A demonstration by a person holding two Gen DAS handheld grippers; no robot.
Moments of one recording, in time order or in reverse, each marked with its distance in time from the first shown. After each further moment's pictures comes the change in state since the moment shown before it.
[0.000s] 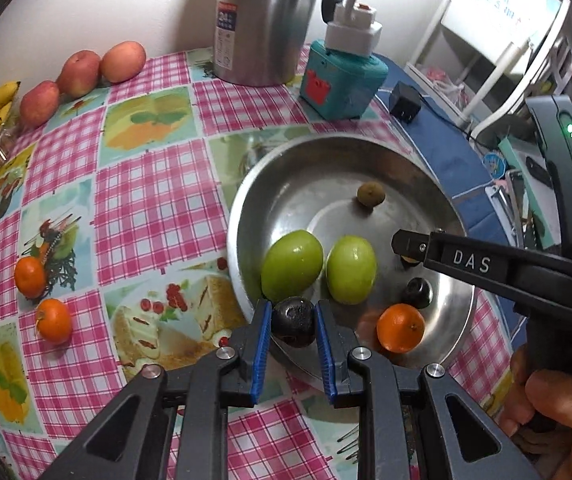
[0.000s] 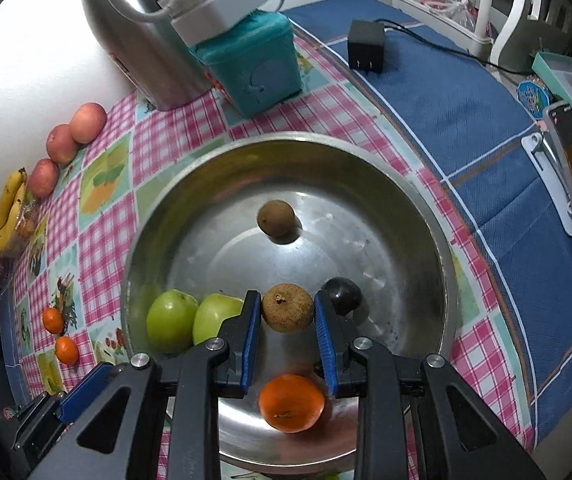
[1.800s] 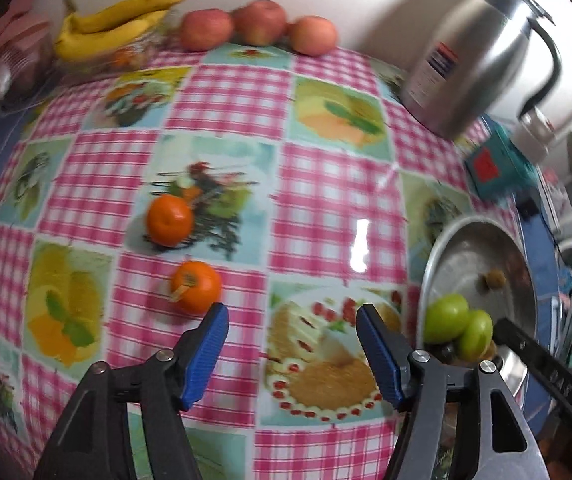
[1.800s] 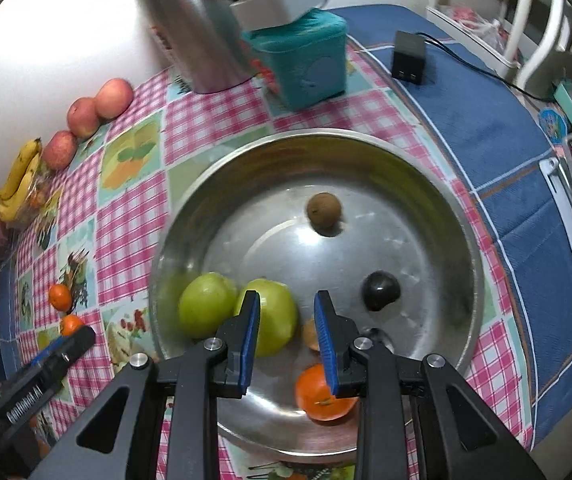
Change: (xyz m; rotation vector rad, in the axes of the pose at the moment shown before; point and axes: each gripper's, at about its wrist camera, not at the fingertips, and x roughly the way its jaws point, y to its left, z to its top) left arm -0.033 0.126 -0.003 -0.441 -0.010 0.181; right arm -0.006 0.041 -0.006 -0.120 -0.003 0.010
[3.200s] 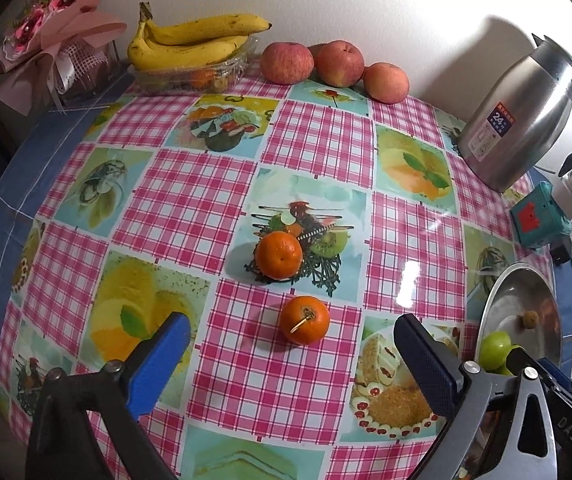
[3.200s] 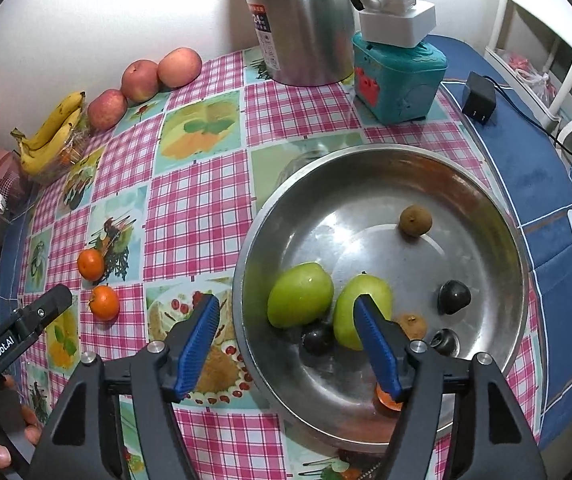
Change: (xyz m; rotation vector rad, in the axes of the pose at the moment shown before) left arm -0.024 0.051 0.007 -0.070 -0.113 0.123; right arm -0.003 0.063 -0.010 -0.145 -0.019 0.005
